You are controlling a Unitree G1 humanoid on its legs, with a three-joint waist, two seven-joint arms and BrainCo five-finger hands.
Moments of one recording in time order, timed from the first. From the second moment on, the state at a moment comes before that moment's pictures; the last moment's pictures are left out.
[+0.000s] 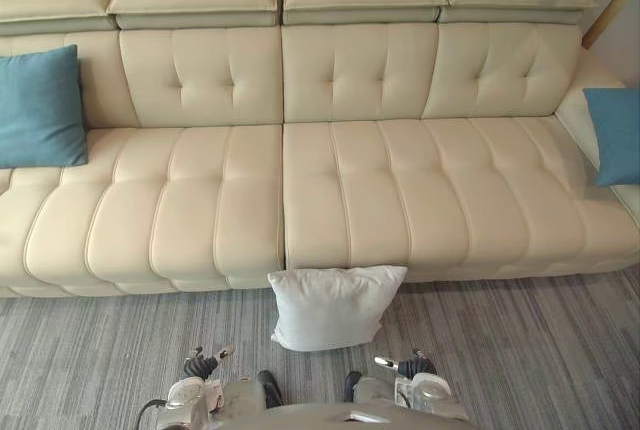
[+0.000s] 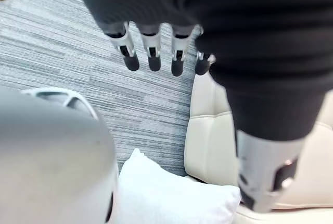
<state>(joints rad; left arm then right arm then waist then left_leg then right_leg) 0.04 0.08 0.15 1.03 -0.12 -0.02 0.14 -0.01 -0.05 -0.18 0.98 -0.03 0.03 -0.22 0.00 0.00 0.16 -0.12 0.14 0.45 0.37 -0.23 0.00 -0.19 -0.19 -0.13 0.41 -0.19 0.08</state>
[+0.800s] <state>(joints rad) 0.03 0.06 0.18 1.07 -0.18 -0.03 0.14 0.07 -0.09 -0.26 1.00 0.00 0.02 -0.21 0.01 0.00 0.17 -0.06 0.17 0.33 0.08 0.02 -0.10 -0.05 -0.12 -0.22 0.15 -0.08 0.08</state>
